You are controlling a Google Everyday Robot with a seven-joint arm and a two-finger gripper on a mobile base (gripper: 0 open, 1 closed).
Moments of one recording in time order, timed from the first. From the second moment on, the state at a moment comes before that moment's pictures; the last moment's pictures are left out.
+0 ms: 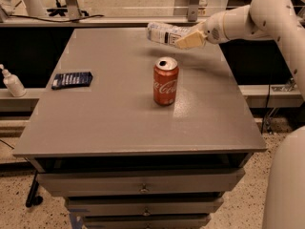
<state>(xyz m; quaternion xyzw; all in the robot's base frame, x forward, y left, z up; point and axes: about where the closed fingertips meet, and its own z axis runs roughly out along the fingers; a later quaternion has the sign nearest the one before) 0.789 -0.130 0.896 -0.41 0.75 0.19 0.48</state>
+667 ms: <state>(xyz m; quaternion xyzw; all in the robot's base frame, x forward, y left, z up) 0.748 -0.093 0.937 -0.45 0.69 0.26 0.50</state>
